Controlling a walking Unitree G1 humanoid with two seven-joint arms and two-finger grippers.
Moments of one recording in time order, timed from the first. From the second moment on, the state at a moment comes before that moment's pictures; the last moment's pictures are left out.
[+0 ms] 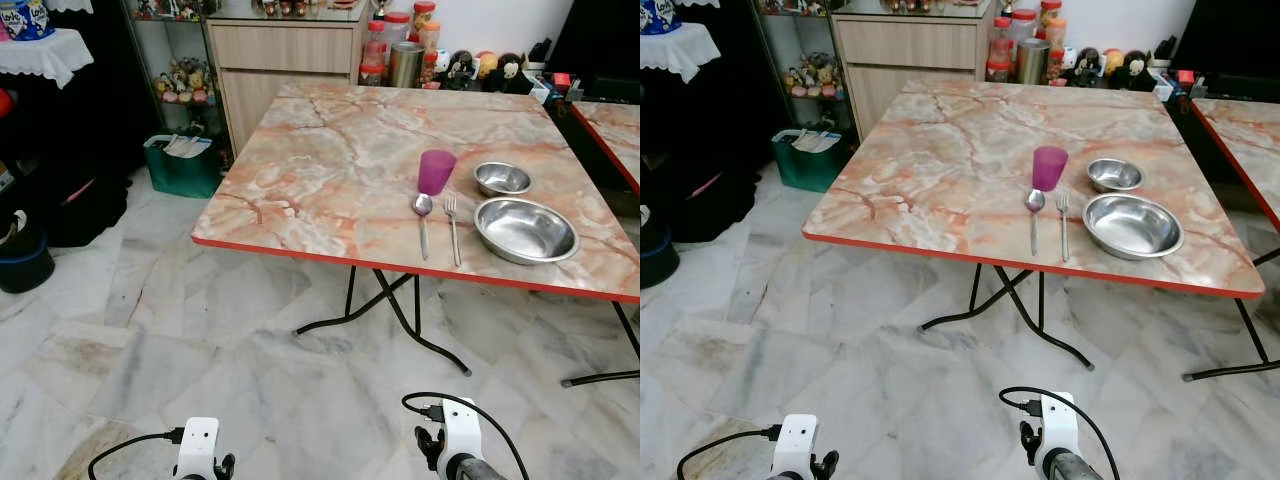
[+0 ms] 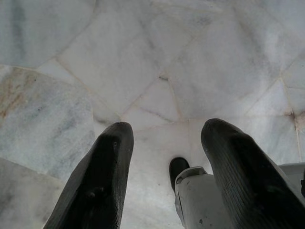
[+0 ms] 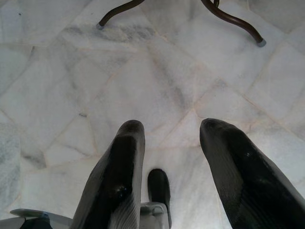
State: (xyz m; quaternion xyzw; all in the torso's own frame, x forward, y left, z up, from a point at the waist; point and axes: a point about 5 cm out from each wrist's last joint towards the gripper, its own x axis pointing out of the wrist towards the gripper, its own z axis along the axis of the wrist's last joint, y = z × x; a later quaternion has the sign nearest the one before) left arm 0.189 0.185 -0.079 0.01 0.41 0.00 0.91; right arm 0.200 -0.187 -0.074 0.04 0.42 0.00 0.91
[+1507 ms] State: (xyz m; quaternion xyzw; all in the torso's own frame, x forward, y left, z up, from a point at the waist) left arm 0.187 0.186 -0.079 0.00 0.40 0.00 0.92; right arm 0.204 -0.184 -0.072 0.04 0.40 0.01 0.91
